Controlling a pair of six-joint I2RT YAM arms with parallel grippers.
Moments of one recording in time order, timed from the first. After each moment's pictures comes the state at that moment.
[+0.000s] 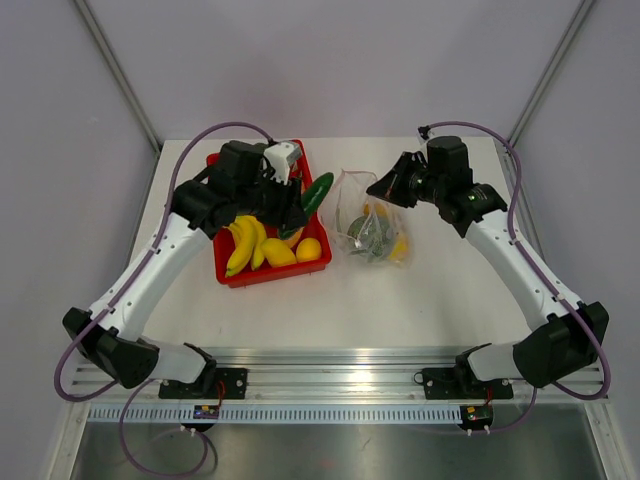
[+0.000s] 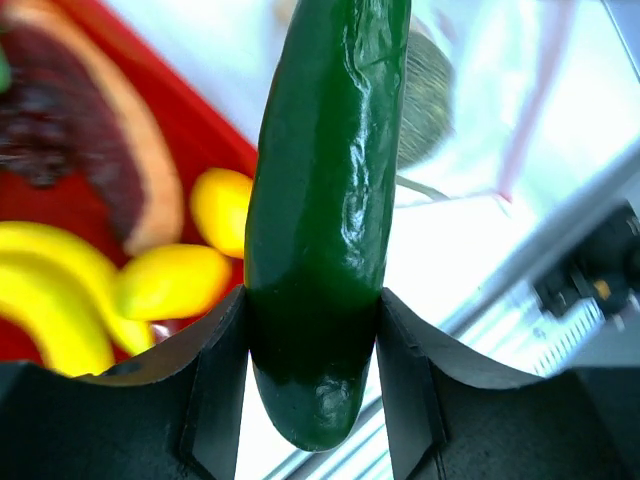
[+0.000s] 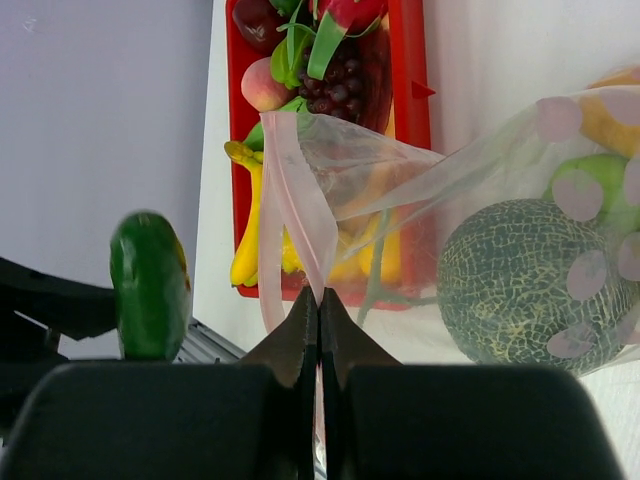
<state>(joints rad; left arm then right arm) -0.53 1.36 1.54 -0.87 0.28 -0.17 0.38 1.37 1.36 -0.47 -0.31 0.76</state>
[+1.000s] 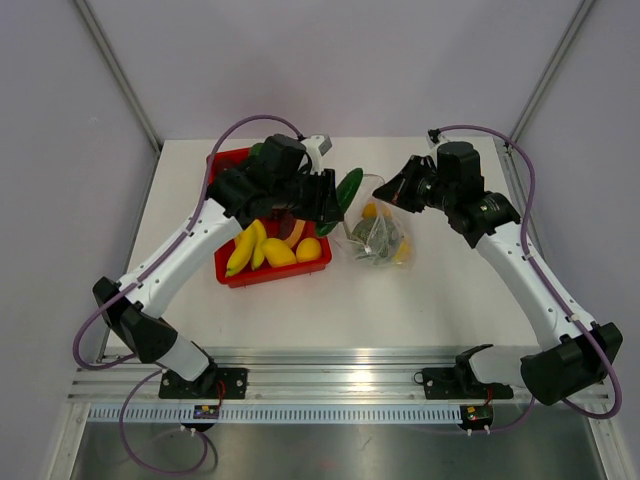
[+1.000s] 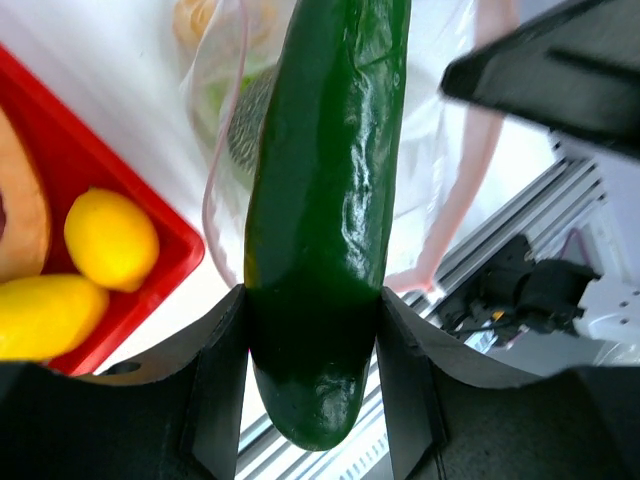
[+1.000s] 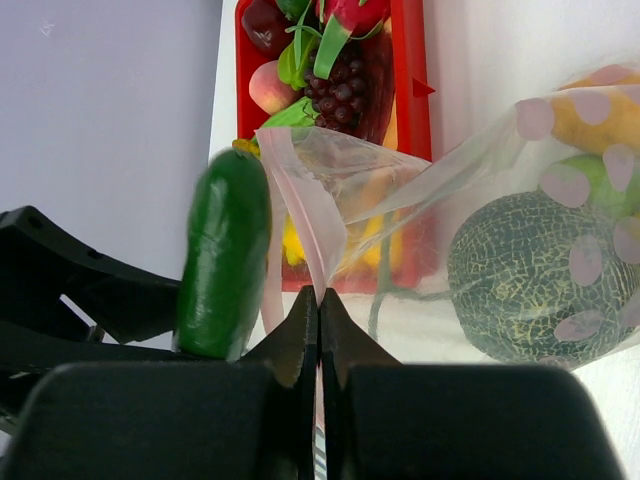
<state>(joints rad) -0.70 1.54 1.70 -0.84 0.21 -0.44 0.38 1.28 1.32 -0.50 -0.29 0.76</state>
